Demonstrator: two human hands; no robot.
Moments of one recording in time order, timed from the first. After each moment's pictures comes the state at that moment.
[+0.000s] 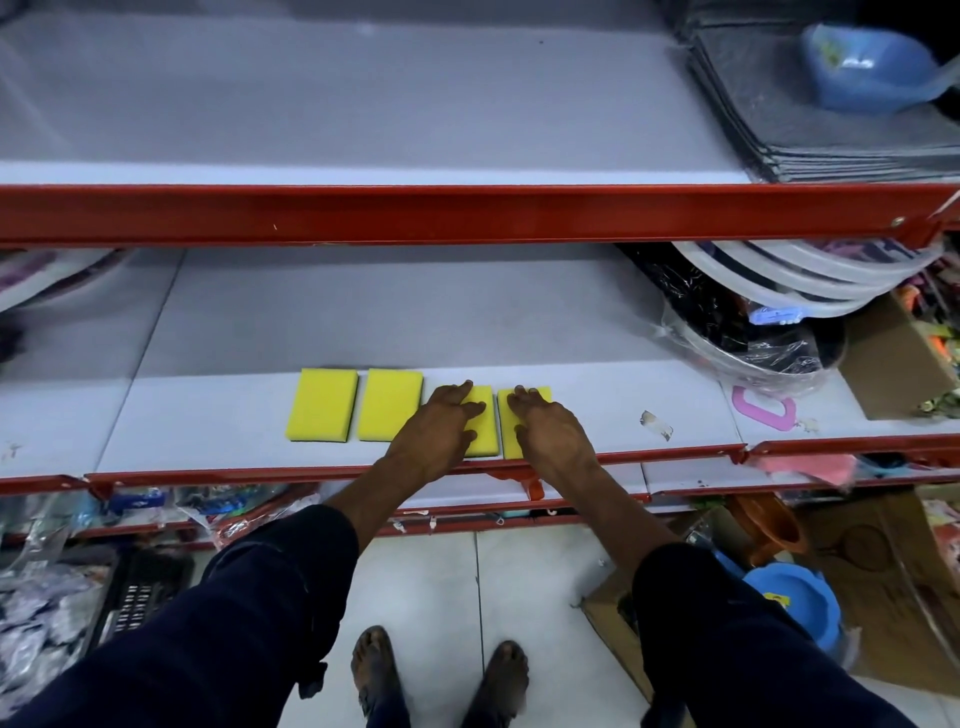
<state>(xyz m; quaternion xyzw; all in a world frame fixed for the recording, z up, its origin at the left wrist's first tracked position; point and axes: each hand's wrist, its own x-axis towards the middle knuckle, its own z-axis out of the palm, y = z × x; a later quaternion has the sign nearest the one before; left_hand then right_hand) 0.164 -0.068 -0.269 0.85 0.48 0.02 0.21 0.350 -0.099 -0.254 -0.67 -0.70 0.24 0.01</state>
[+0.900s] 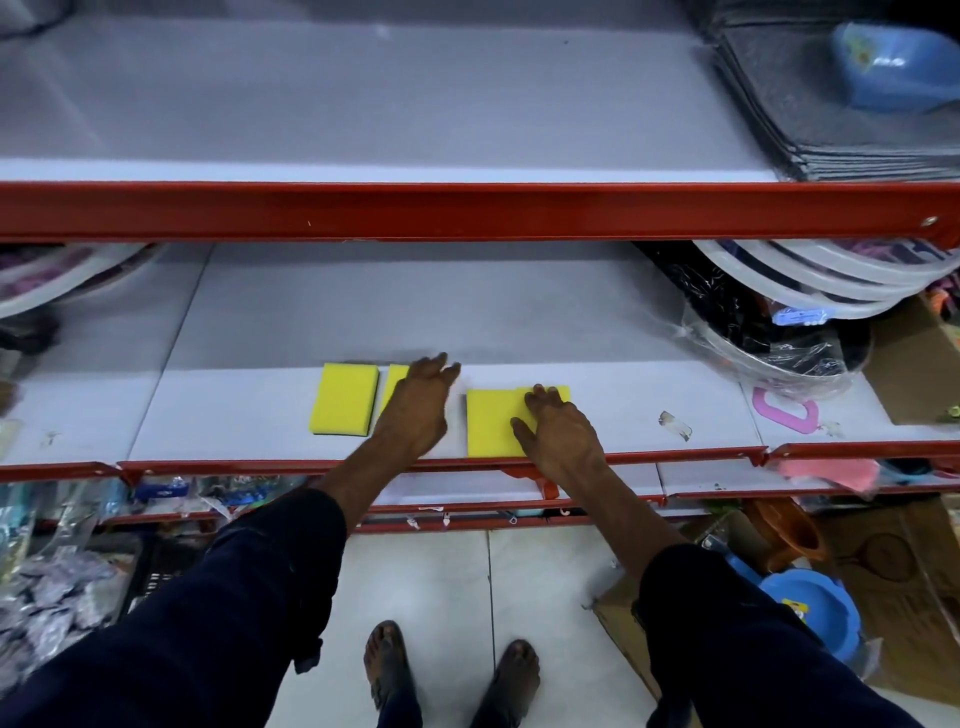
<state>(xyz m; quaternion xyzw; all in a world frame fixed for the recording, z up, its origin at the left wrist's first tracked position) 0.129 -0.049 -0.254 0.81 0.55 0.02 0.18 0.332 -0.102 -0.250 -0.71 -0.66 0.25 0.01</state>
